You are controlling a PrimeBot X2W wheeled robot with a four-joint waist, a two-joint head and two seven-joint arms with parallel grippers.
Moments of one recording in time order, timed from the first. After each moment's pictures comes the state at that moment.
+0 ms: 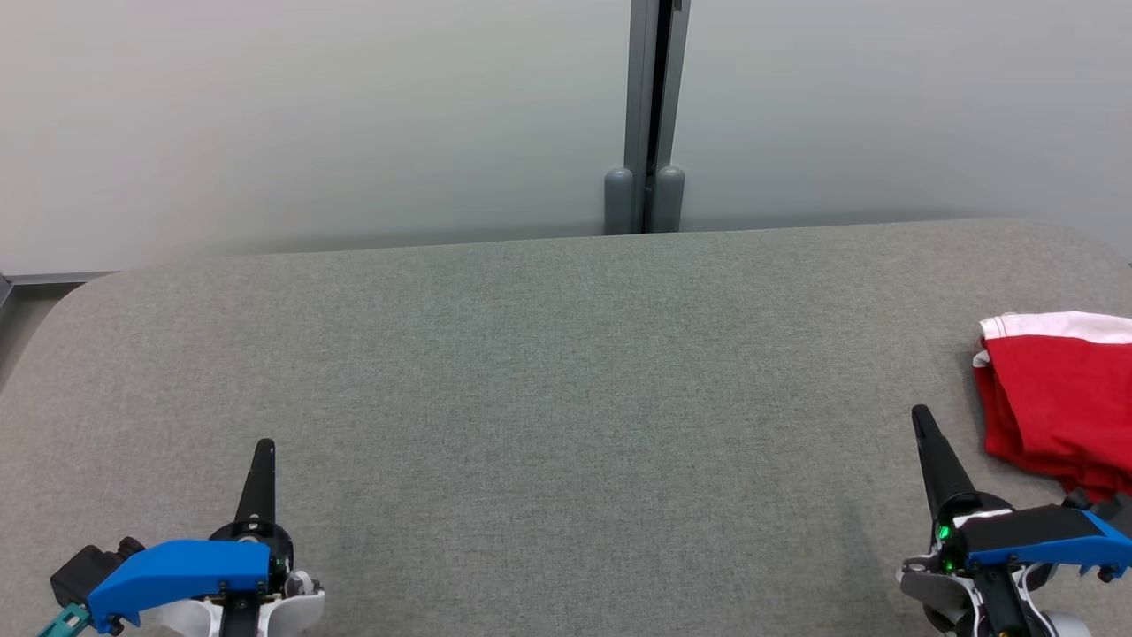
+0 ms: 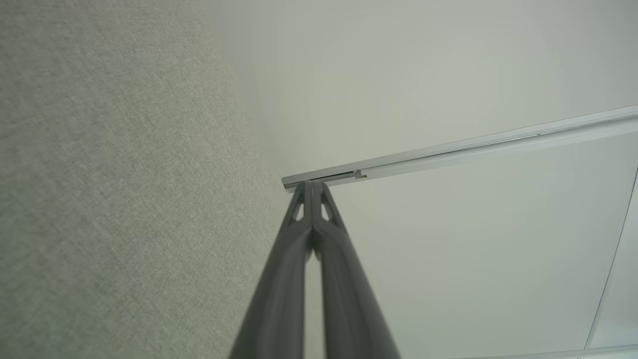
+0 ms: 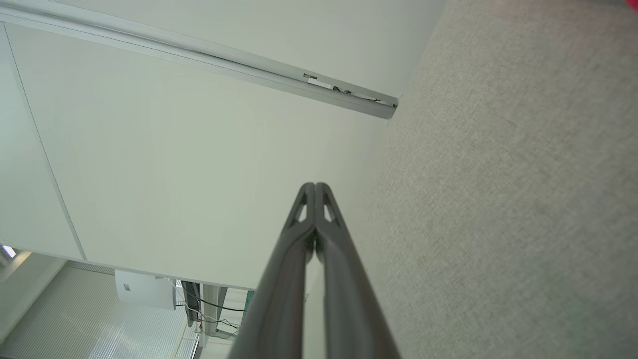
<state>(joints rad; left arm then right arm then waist) -0.08 0.05 0.06 0.28 -1.35 -0.09 0.04 -0.14 -0.05 -0.07 0.31 1.34 0.13 0.04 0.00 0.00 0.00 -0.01</state>
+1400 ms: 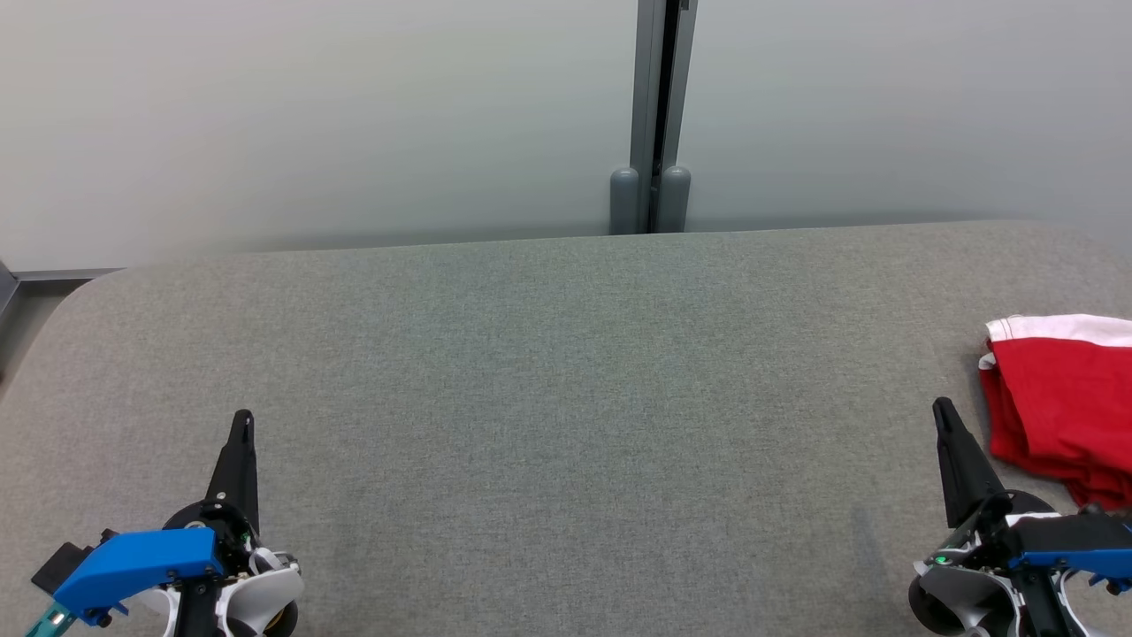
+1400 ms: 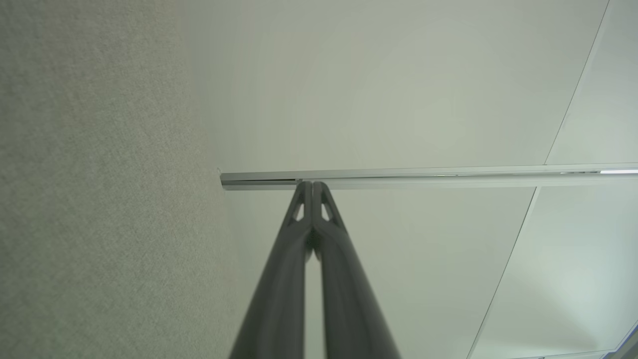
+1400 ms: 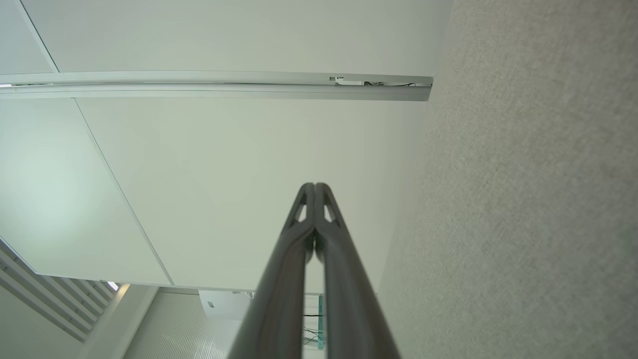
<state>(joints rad) -0.10 0.05 0.11 0.25 -1.61 -0.13 0.11 -0.11 -0.05 -0.11 0.25 1.61 0.13 0.11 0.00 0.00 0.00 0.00</state>
